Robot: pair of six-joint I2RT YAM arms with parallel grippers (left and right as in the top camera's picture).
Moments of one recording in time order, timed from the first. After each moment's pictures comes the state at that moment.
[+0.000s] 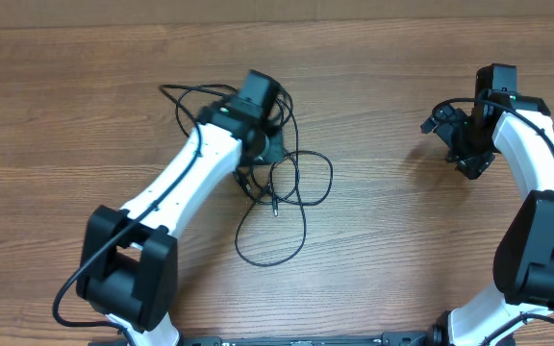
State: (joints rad) left arm -0.46 1.84 1.43 -0.82 0.04 -0.49; right arm -0.17 1.84 1.35 -0.86 -0.11 0.67
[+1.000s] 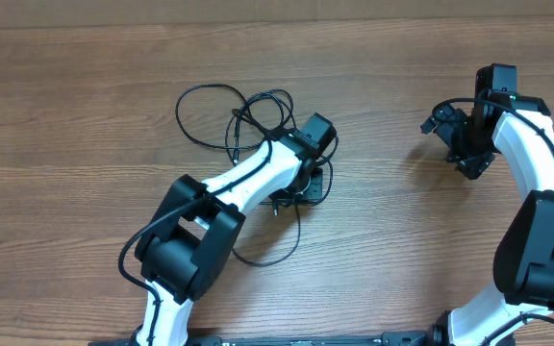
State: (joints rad) left arm -0.65 2.08 1.45 -0.85 0.08 -0.59; right arm -0.17 1.84 1.35 -0.86 -0.11 0.67
